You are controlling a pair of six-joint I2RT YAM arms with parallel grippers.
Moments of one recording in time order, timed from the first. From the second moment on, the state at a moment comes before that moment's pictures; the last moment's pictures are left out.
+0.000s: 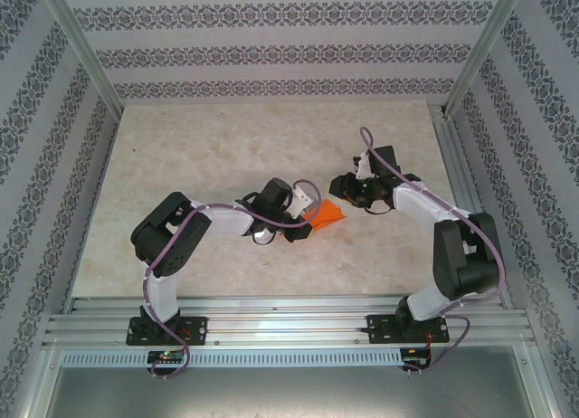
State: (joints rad) left arm -0.73 1.92 1.01 0.08 0.54 -0.14; right arm 0.21 1.55 0.93 -0.34 -0.53 0.53
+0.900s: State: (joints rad) left arm -0.72 1.89 1.00 0.06 0.55 -0.11; right arm 0.27 1.24 0.78 -0.42 -0.53 -0.50
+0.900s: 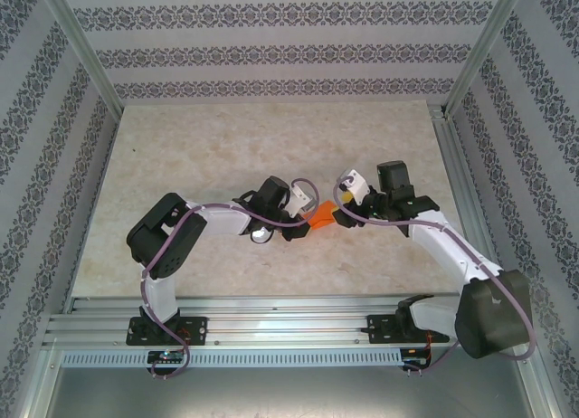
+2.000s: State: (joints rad) left arm -0.70 1.87 0.95 0.07 0.54 -0.11; right arm 0.41 1.60 0.84 -0.39 -0.41 -0.78
